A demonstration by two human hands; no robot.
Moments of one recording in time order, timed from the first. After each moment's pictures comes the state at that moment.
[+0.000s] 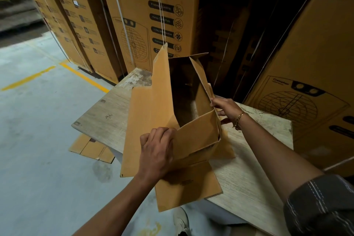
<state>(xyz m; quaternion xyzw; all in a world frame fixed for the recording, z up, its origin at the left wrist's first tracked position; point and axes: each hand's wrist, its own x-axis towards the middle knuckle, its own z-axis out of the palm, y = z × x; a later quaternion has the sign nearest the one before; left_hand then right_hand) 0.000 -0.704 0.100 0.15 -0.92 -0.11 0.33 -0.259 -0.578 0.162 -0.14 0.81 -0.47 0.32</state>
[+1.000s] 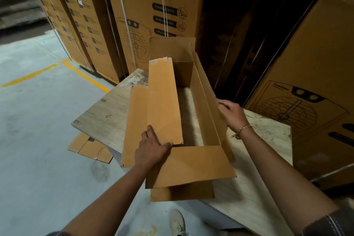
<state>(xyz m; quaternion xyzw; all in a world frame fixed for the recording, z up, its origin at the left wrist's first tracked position) -0.026 -0.745 0.056 0.42 -0.86 -0.31 0.01 -0.242 -0.566 0.157 -0.21 0.87 -0.44 0.11</state>
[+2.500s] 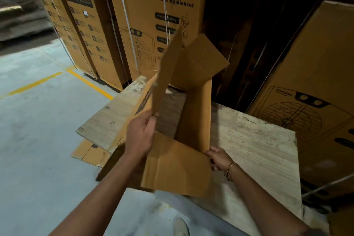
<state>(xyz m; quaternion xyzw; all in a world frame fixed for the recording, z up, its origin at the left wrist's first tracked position) -0.014 -0.761 0.171 0.29 -0.81 -0.41 0.31 -0.185 -0.554 0.054 -0.07 0.80 -0.45 0.40</state>
